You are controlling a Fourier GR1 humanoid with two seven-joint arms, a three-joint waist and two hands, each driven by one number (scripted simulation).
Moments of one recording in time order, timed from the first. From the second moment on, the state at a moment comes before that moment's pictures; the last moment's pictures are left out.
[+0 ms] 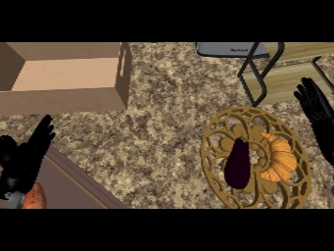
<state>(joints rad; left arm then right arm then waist) -0.01 0.59 -0.31 -1.48 0.42 0.38 0.15 -0.14 -0.54 0.12 -1.48 -0.33 -0.06 -0.17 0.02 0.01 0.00</state>
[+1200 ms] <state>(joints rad) -0.10 0.48 -0.23 -1.64 0.32 0.46 0.06 -0.43 -0.62 0.25 -1.67 -0.36 0.06 0.54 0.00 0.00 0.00</state>
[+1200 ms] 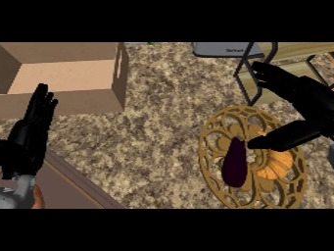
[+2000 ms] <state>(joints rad) -0.13 0.45 -0.23 -1.62 0.30 0.44 0.08 -0.77 -0.62 0.63 -1.66 -0.12 0.26 1.04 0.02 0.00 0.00</state>
